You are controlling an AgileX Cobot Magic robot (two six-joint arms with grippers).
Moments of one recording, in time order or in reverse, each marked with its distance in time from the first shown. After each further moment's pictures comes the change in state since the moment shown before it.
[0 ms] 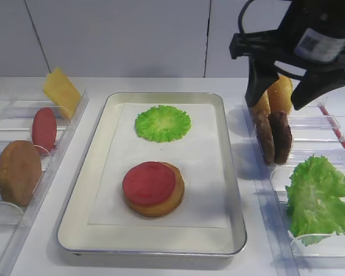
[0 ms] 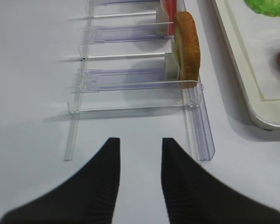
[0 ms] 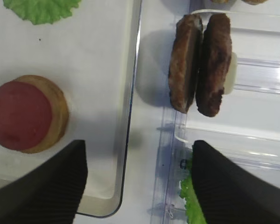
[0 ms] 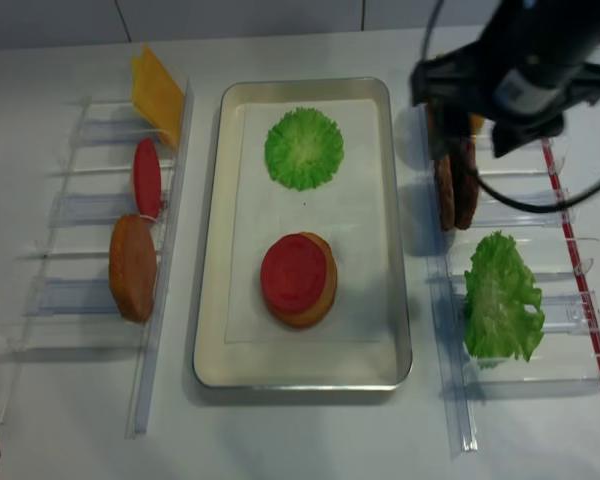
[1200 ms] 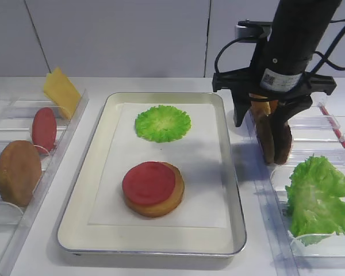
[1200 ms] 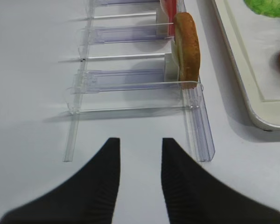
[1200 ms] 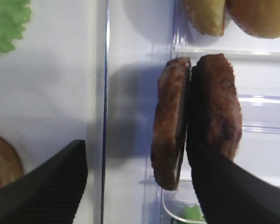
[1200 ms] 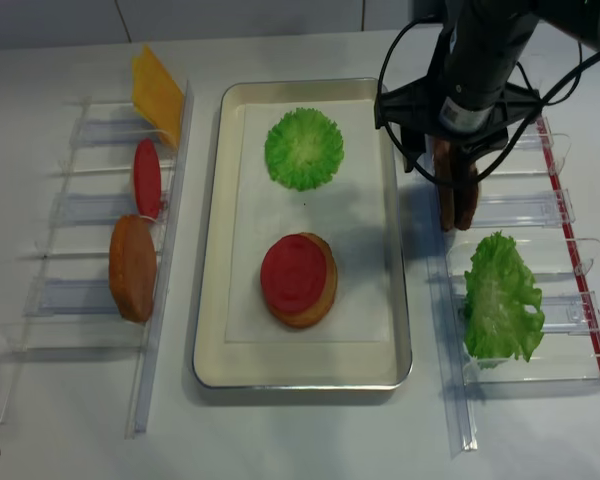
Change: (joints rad) left arm 0.000 0.000 0.000 0.001 -0.003 0.000; right arm 0.007 0.231 -0.027 -0.089 -0.129 0.076
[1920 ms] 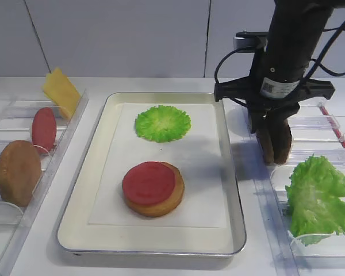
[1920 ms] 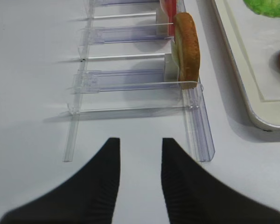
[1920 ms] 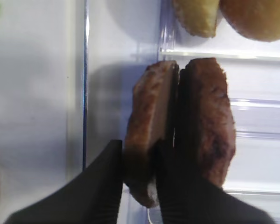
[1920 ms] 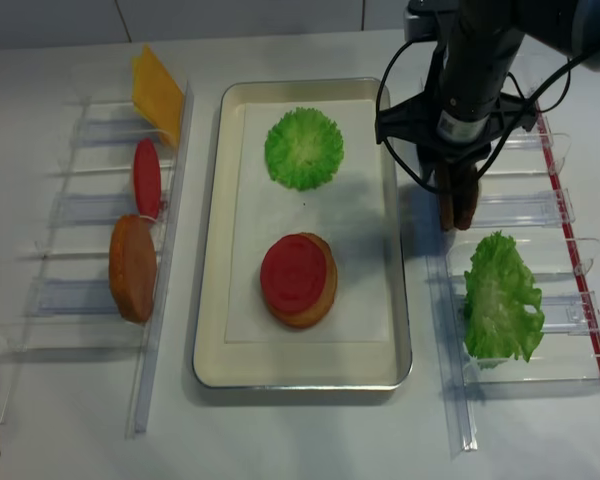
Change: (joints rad) left arm 0.000 0.000 0.000 0.000 0.000 0.000; right arm 0.000 0.044 0.000 -0.038 -0.002 0.002
